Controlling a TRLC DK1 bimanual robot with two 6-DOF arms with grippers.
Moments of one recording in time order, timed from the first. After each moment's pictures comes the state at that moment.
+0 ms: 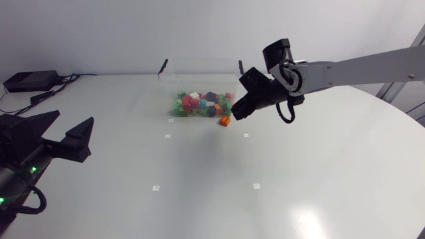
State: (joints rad) left arm 0.11 0.69 0.26 0.32 0.22 0.17; right arm 0.32 1.94 1.34 -0.22 -0.29 -0.43
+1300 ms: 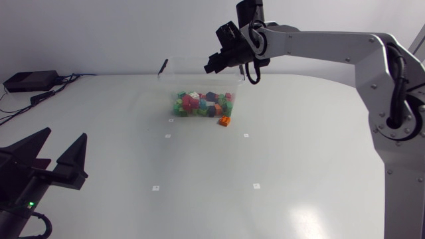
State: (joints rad) left arm 0.11 0.28 0.04 0.29 0.22 0.09; right arm 0.40 2.25 1.98 -0.25 -0.19 -0.26
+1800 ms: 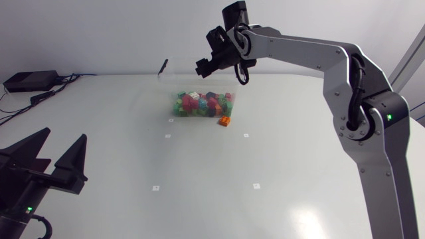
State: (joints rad) left arm 0.08 0.17 0.04 0.23 0.22 0.08; right arm 0.43 2.39 2.19 -0.37 -0.15 -0.23
